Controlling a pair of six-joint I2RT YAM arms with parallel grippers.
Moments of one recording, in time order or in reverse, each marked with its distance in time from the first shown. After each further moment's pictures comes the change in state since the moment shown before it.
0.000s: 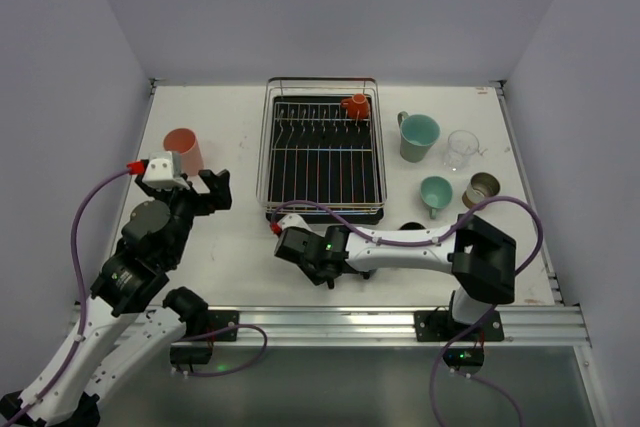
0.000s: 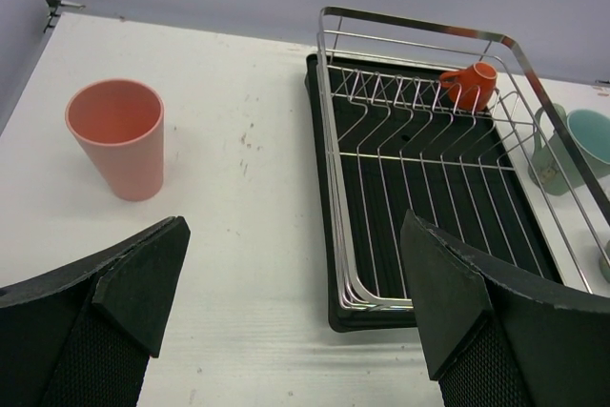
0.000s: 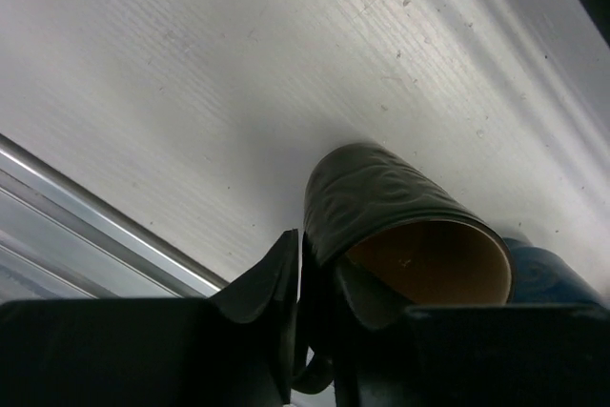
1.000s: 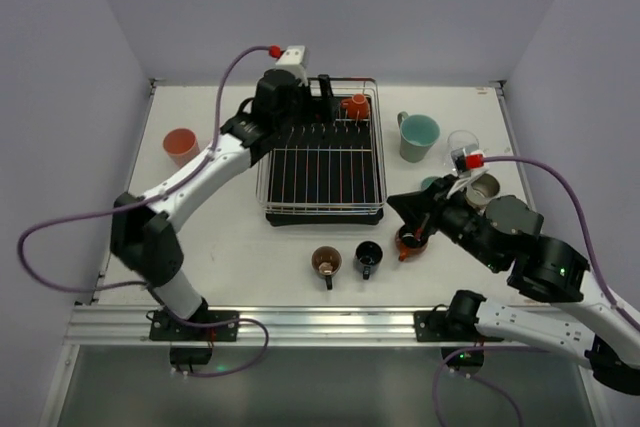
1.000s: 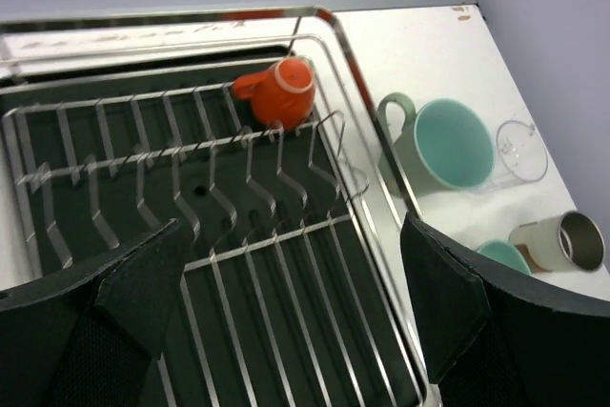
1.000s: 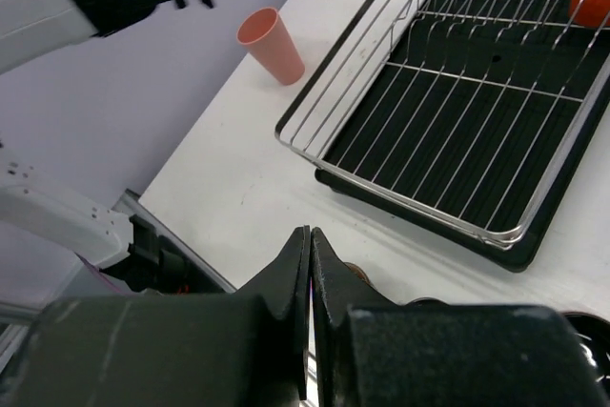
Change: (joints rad) left arm -0.002 1.112 0.671 0.223 0.405 -0.134; right arm -0.254 -1.059 -0.095 0.089 0.031 0.038
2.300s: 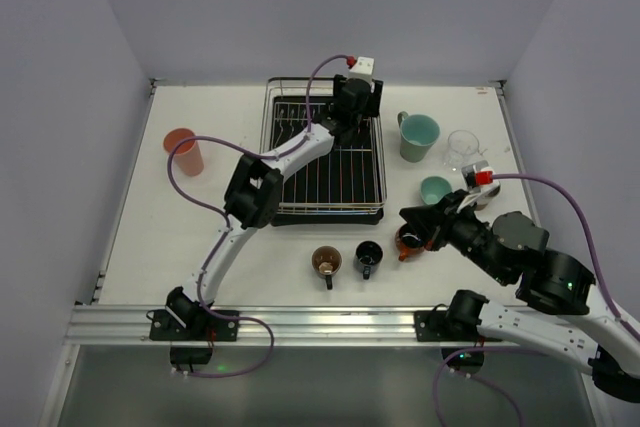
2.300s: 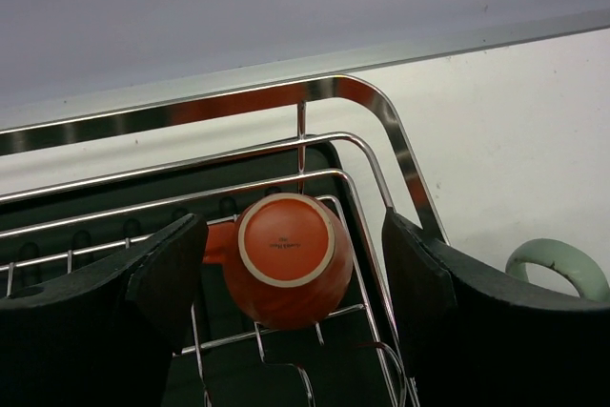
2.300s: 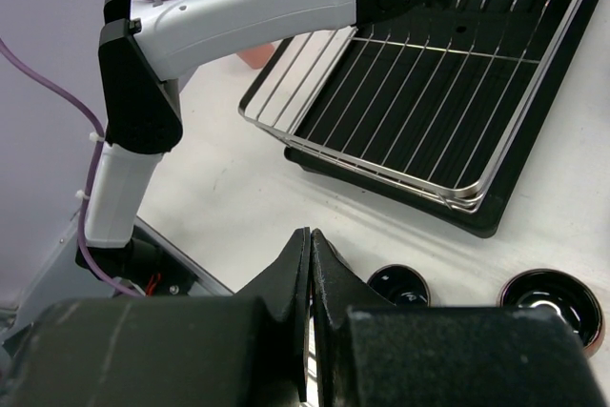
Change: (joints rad) left arm -0.098 0.990 0.856 0.178 -0.302 0.214; right arm -0.003 -0.148 -0.116 -0.060 0.045 0.014
